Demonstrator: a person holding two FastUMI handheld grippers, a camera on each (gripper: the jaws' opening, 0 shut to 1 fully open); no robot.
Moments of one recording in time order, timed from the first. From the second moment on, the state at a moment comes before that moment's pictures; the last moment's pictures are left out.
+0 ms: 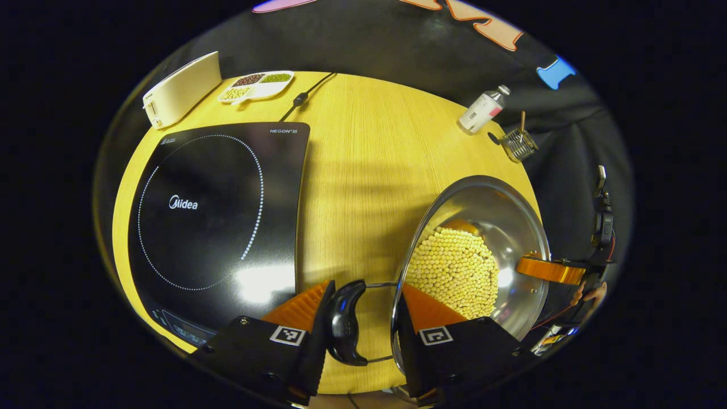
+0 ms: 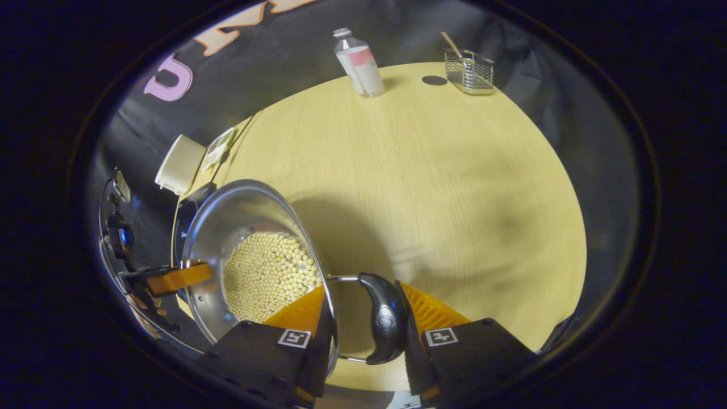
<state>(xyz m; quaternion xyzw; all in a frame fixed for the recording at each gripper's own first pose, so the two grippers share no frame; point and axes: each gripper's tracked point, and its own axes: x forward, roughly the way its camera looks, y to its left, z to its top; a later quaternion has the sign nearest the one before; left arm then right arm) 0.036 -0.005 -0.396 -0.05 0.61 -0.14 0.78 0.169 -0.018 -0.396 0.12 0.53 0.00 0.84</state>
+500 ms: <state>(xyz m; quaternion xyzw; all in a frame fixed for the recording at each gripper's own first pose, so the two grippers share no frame) 0.033 0.059 -0.349 -0.04 0.60 -0.13 0.79 0.169 -0.011 -0.399 0.16 0.53 0.01 0.84</state>
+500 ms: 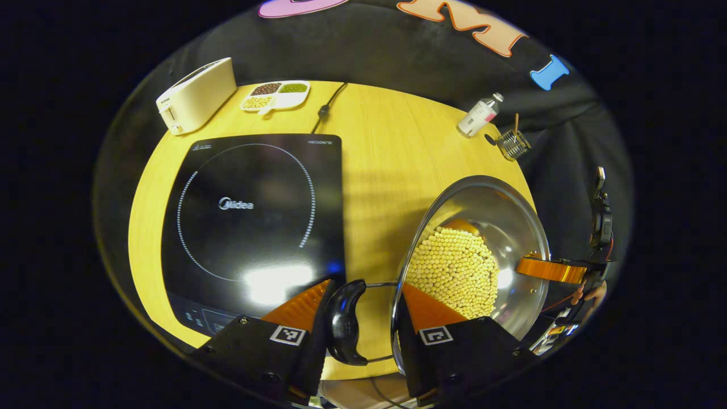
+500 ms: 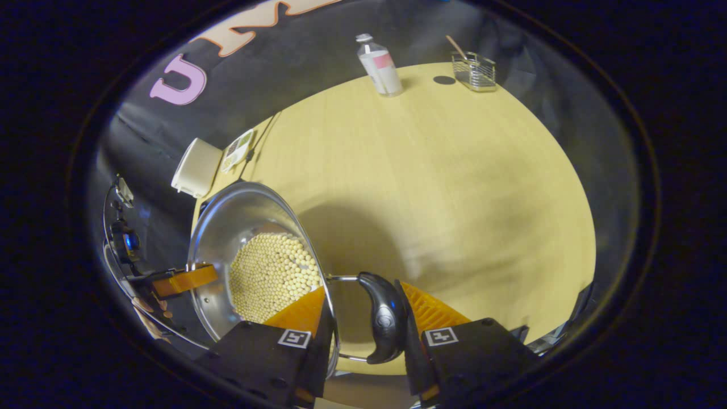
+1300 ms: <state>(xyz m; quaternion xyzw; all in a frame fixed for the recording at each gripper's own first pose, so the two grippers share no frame) 0.075 0.212 -0.327 -0.01 0.57 -0.09 0.82 0.182 -0.007 -0.410 0.15 0.51 0.05 0.84</state>
